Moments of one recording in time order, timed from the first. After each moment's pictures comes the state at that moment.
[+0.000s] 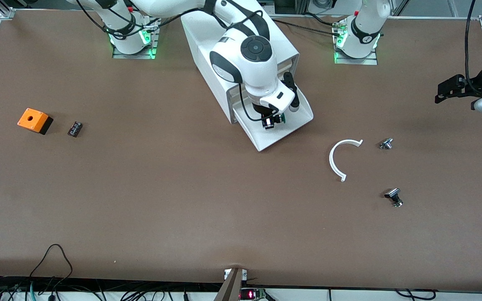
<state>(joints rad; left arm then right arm) 0.08 -0.03 0.00 -1.70 0.00 1.58 0.25 0.71 0.76 0.27 -1.20 -0.17 2.08 -0.82</state>
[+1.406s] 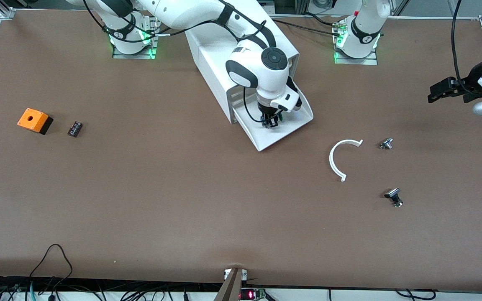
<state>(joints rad) 0.08 -0.03 -0.03 -1.69 -0.03 1.55 0.02 0.78 0.85 0.27 -1.22 -0.29 2.08 -0.78</state>
